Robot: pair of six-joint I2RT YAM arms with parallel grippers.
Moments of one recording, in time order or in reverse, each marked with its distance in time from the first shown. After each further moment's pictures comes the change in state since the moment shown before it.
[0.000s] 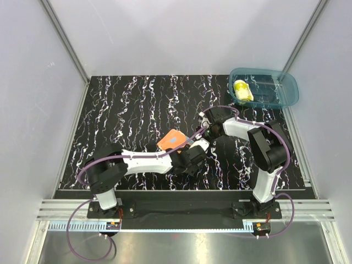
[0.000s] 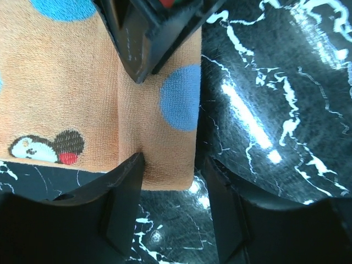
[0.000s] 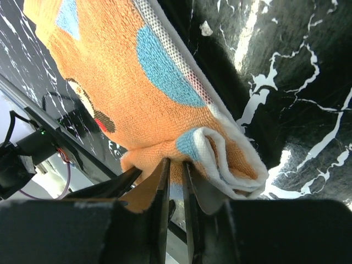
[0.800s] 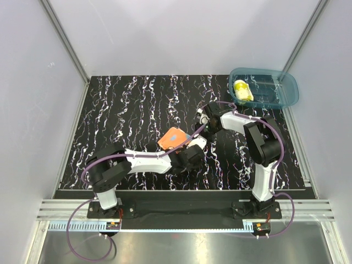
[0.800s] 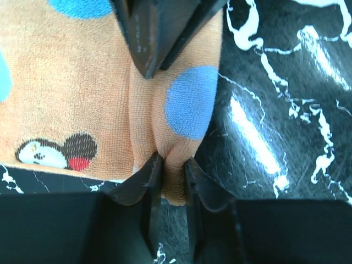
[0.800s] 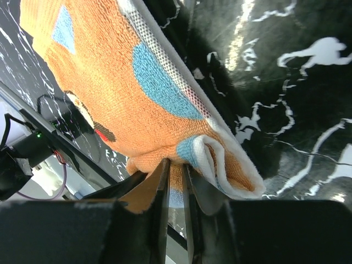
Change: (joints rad) left arm 0.029 0.033 -0.068 0.150 -0.062 0.014; right arm -0.018 0.106 0.145 -0.102 -0.003 -0.076
